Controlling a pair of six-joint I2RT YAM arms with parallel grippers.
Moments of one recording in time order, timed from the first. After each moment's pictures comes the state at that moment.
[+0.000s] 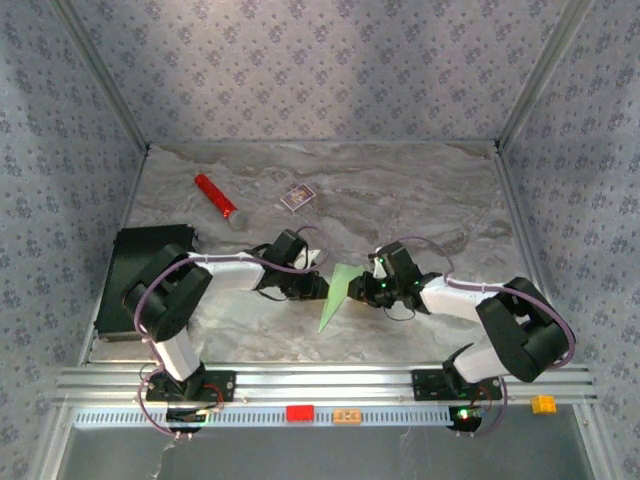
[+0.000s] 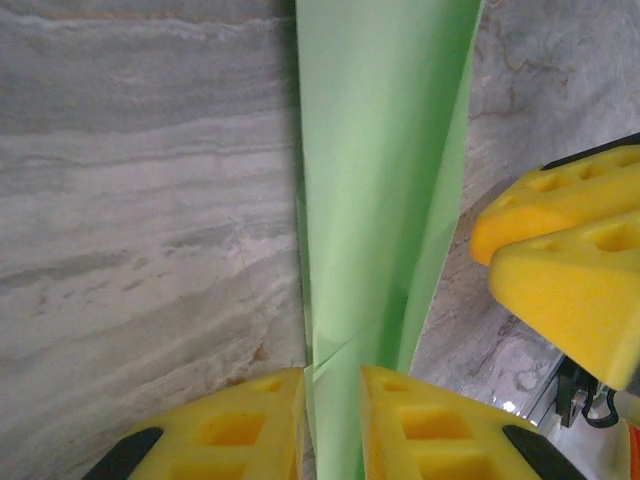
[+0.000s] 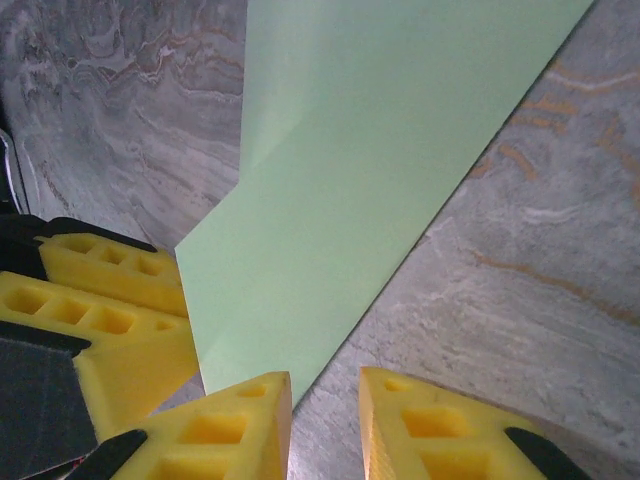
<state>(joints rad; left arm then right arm) -0.75 1.73 0.82 -0.12 0.57 -0.65 0.59 1.41 0.48 0.05 -0.44 0.85</state>
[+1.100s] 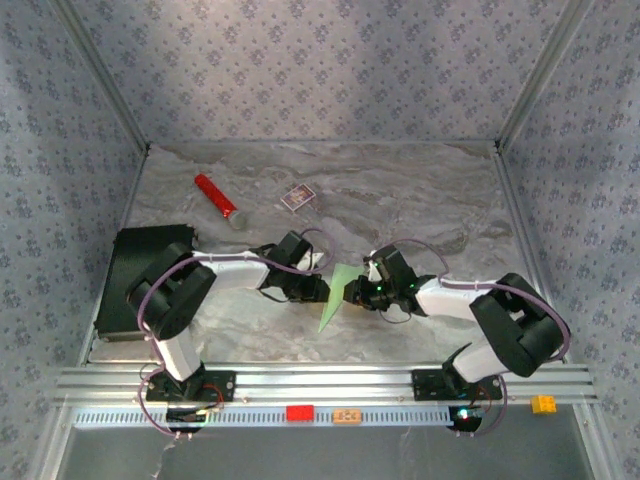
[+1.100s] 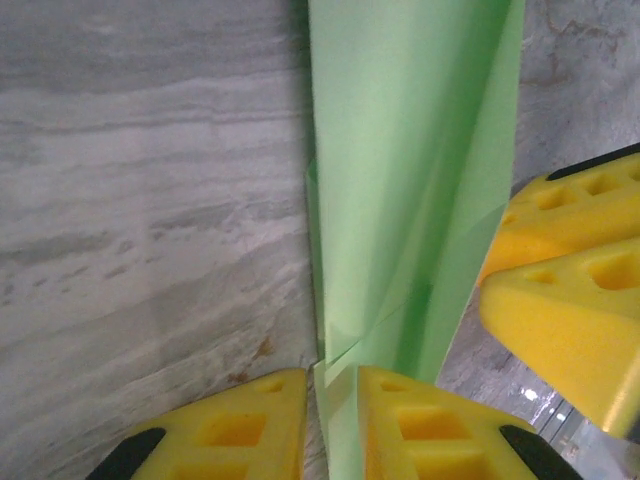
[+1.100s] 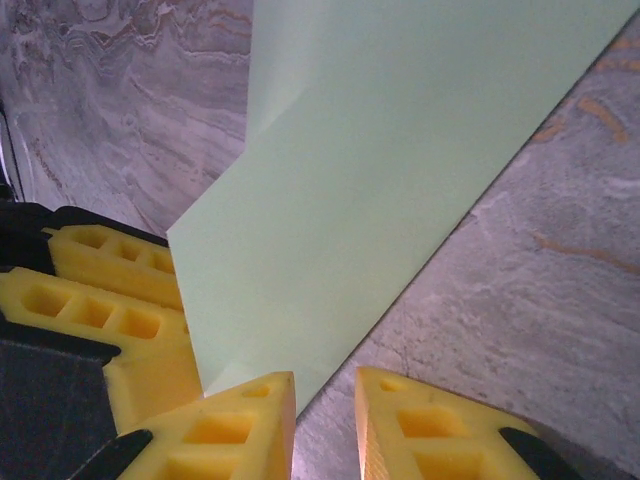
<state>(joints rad) -0.77 1.76 0.86 -0.19 0.54 -0.63 0.64 1.45 0.47 0.11 -0.43 0.87</state>
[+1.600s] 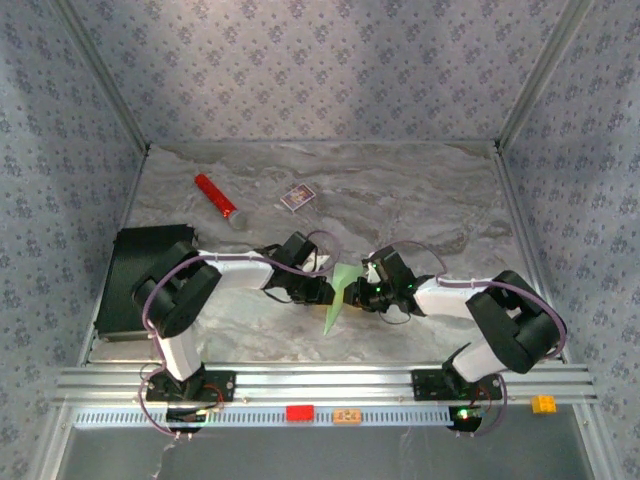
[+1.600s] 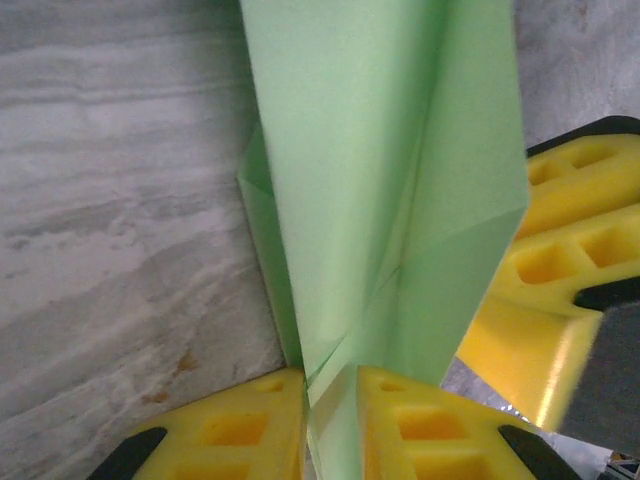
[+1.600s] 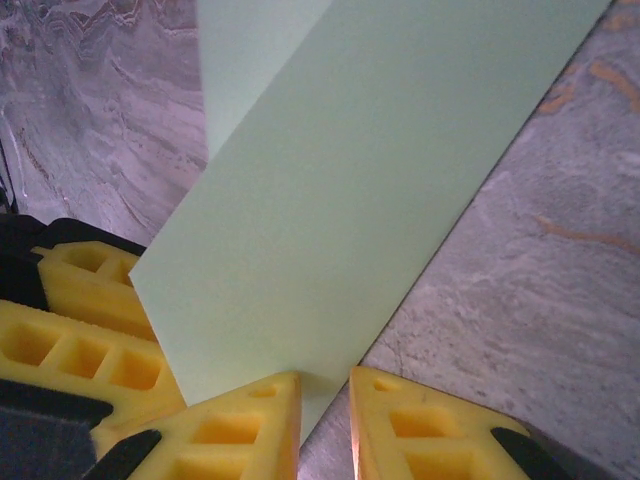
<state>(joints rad) -0.79 1.78 0.87 -0.18 0.59 -0.62 0.64 1.47 0.47 0.11 -0.45 0.87</state>
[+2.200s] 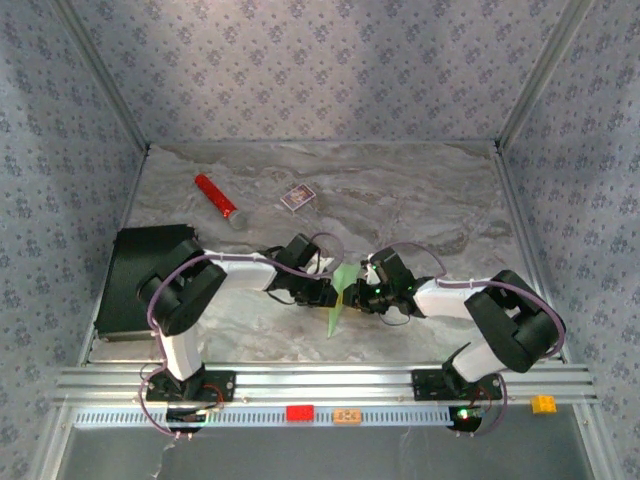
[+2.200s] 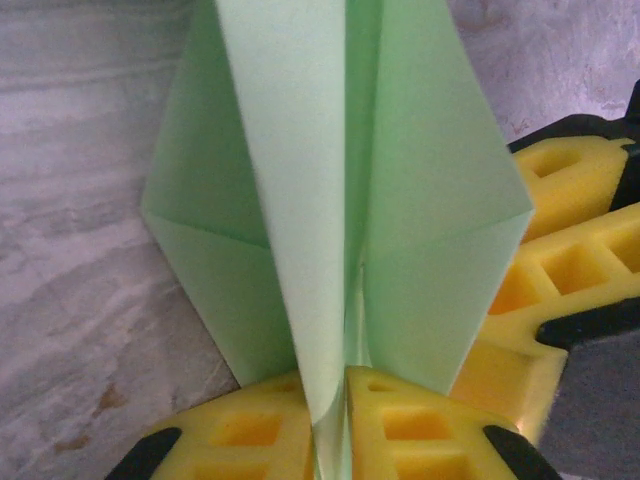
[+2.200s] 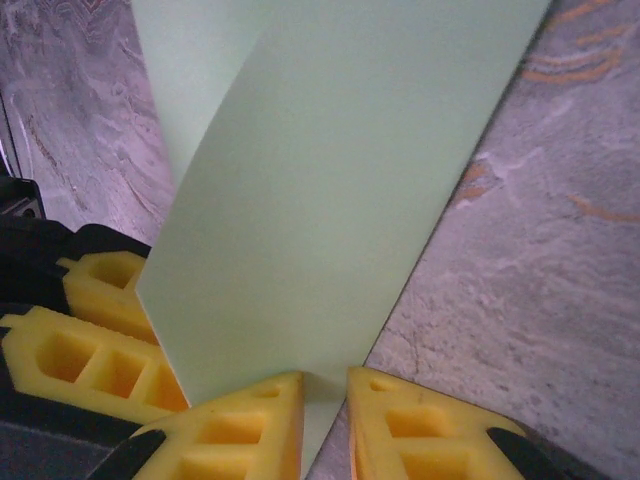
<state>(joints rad) -0.81 1.80 0.87 -0.13 0.63 -0.62 0.65 1.48 0.45 0.14 -0.46 0.88</state>
